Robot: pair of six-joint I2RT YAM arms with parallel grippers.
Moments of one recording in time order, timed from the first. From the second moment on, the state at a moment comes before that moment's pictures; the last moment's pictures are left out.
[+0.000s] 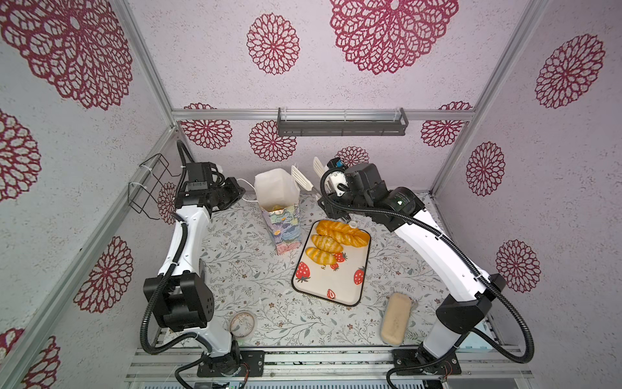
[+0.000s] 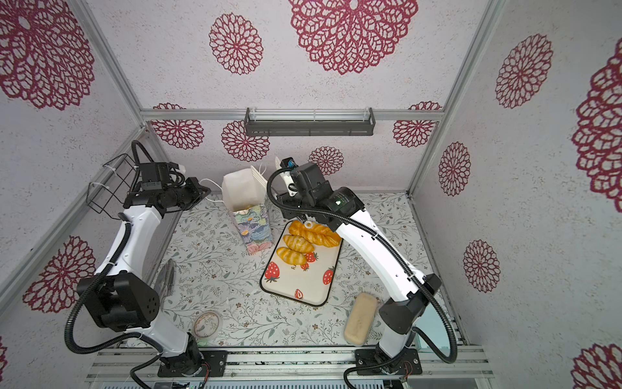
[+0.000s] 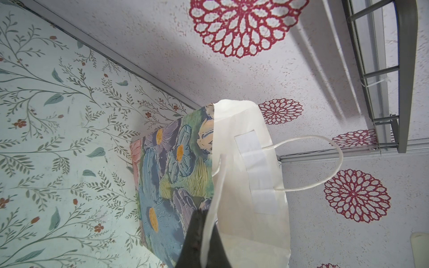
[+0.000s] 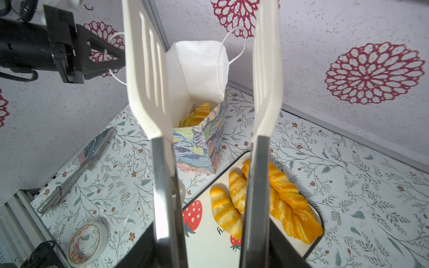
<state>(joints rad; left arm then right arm) 0.13 1.68 1.69 -0.66 0.46 -0.56 0.76 1.68 2.06 -0.95 0.07 0.18</state>
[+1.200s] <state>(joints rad) 0.13 1.68 1.69 -0.66 0.46 -0.56 0.69 1.38 1.26 -0.84 0.01 0.32</state>
